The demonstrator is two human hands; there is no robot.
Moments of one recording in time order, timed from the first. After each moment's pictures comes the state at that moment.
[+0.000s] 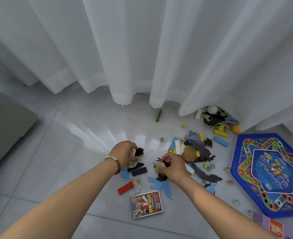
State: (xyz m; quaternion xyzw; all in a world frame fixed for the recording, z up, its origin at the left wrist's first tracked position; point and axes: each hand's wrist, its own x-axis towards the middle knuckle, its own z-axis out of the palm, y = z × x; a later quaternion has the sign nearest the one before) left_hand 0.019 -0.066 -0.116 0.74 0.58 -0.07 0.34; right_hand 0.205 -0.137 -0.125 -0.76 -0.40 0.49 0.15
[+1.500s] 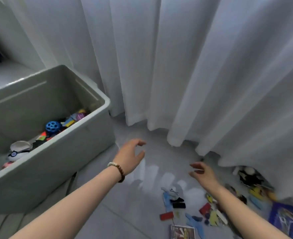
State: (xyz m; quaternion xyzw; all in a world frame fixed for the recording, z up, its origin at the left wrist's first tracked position) left_hand -0.144 -0.089 0.090 0.64 0.68 0.23 0.28; right_hand 0.131 -0.073 0.027 -0.69 -0.52 0.47 0.19
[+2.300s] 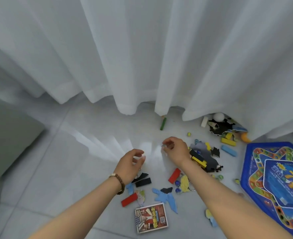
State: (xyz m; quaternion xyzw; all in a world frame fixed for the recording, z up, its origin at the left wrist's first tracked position) left_hand 0.028 -0.089 -0.099 0.56 0.64 0.15 0.51; right_hand 0.214 -0.060 -0.123 -0.73 -0.51 0.40 0.22
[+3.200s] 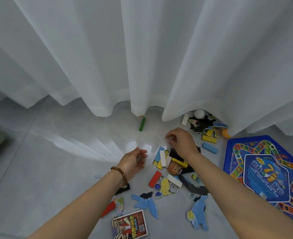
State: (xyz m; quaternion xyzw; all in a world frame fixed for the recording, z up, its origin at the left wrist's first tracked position) left_hand 0.118 -0.060 -0.108 0.14 0.61 0.24 0.74; right_hand 0.303 -0.043 -0.122 -0.72 -0.62 0.29 0.15
